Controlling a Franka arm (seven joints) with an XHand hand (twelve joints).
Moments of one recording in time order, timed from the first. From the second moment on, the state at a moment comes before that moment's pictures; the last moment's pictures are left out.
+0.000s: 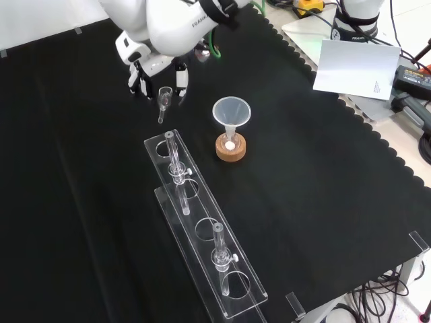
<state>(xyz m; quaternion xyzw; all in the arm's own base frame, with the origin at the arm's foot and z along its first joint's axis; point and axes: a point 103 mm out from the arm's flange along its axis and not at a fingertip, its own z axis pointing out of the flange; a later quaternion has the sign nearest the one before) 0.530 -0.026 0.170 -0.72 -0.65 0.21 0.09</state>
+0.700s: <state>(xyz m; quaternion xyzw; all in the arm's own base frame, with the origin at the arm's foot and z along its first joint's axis) 0.541 -0.015 0.121 -0.72 -0.66 0.20 0.07</state>
